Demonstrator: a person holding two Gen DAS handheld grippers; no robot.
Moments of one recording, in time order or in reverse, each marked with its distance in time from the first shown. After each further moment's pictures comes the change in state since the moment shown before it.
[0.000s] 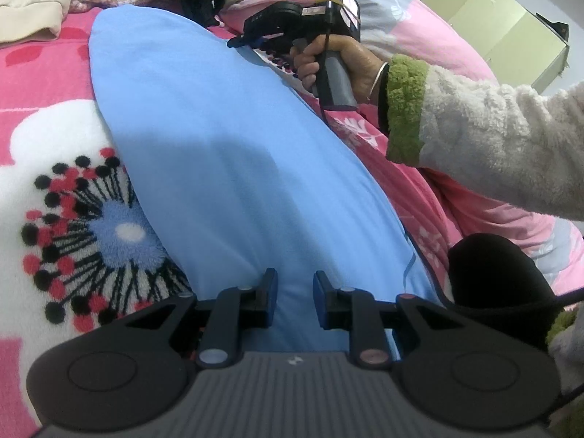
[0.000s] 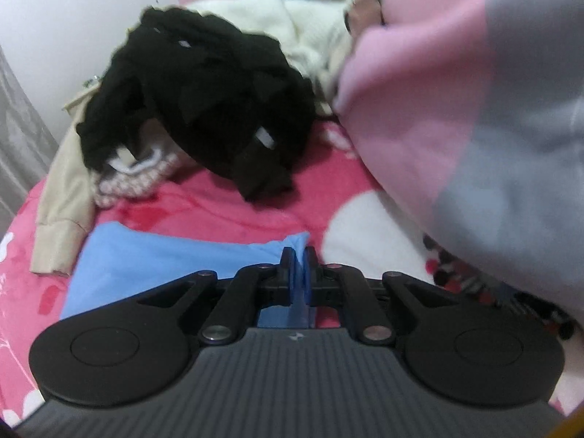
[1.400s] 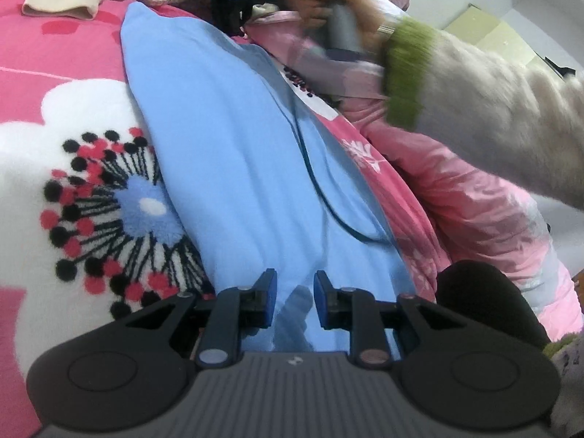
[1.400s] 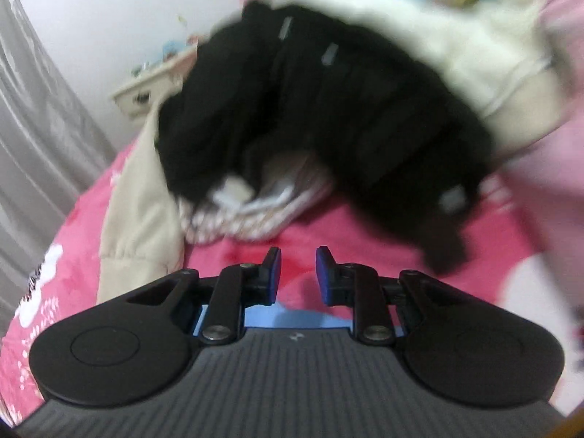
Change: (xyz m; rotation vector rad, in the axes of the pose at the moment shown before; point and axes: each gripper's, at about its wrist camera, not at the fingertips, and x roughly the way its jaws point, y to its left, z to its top) left arm 0.003 0.042 -0.008 -0.105 -0.071 -0.048; right arm 0.009 0.096 0.041 -0.049 0.014 0.158
